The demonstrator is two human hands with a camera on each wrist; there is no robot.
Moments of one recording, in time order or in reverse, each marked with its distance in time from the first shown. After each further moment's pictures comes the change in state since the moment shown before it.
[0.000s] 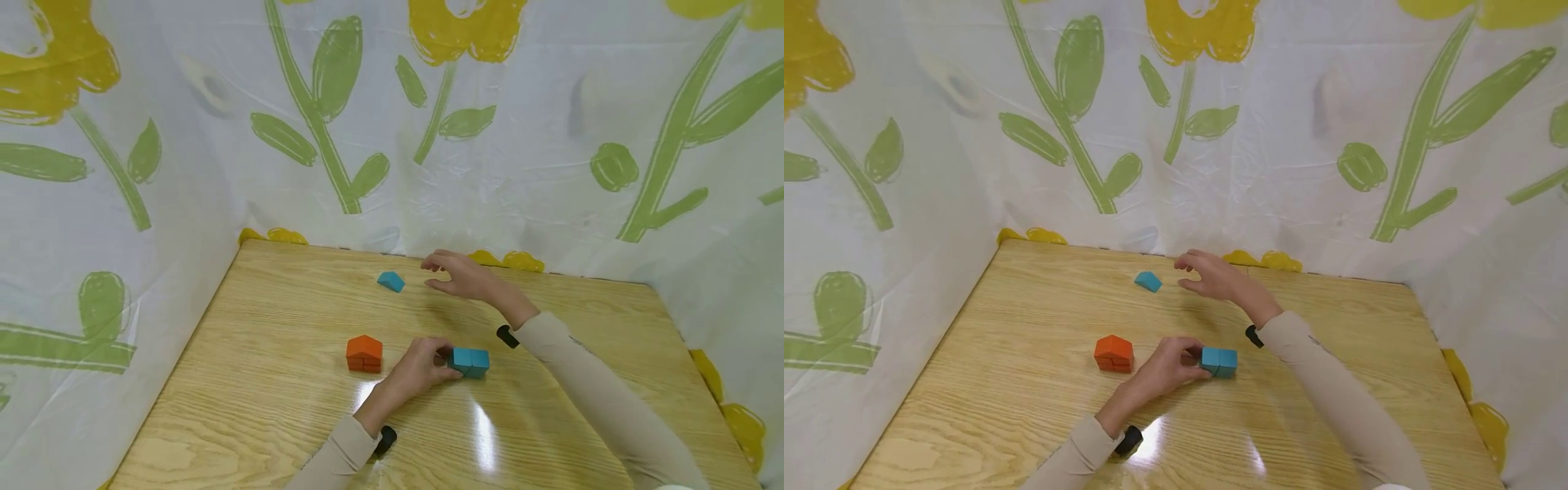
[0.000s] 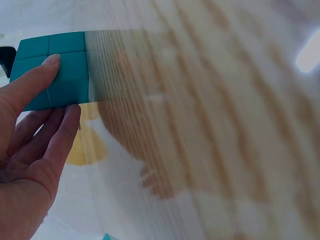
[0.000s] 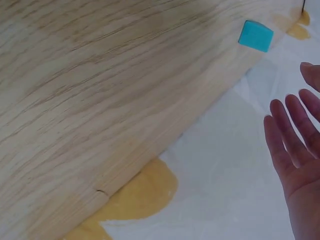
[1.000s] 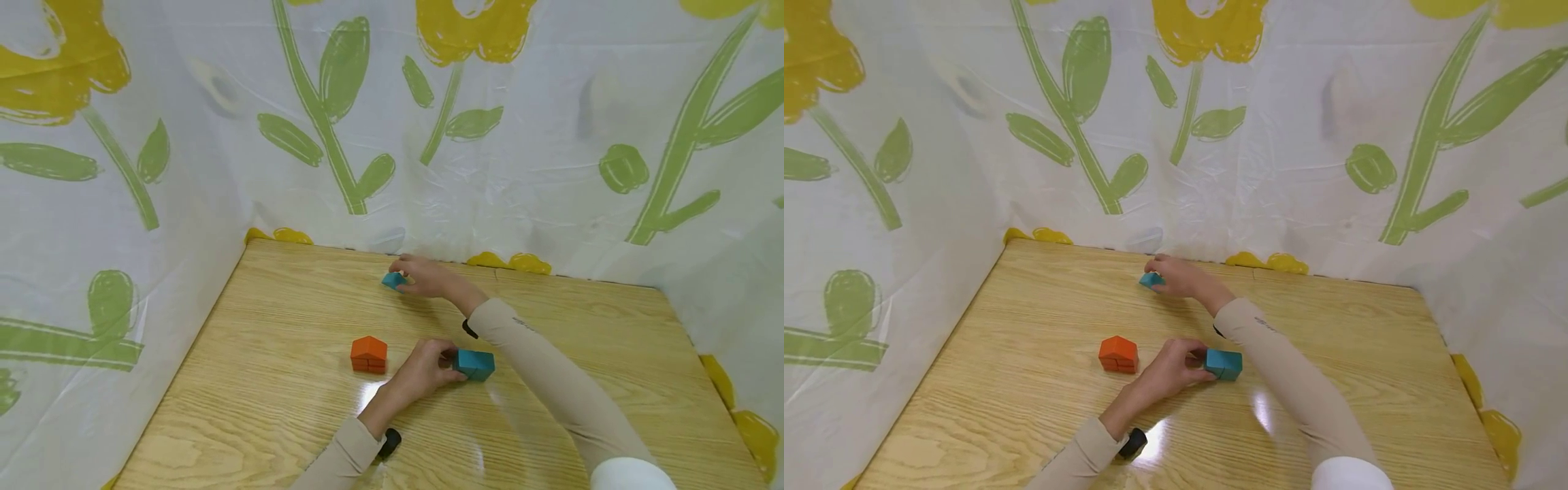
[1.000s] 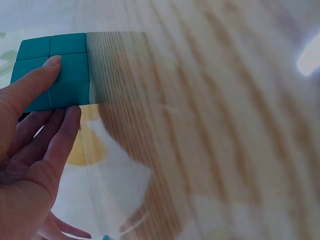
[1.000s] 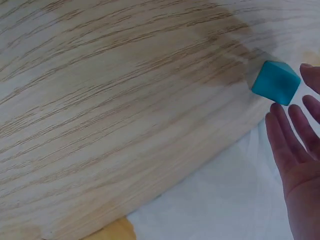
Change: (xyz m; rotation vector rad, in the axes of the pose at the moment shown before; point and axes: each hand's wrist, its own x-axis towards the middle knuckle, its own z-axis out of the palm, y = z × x) left_hand -0.001 -0.001 0.000 0.023 0.023 0.056; right_hand 0.066 -0.007 0.046 -0.060 -0.177 -0.009
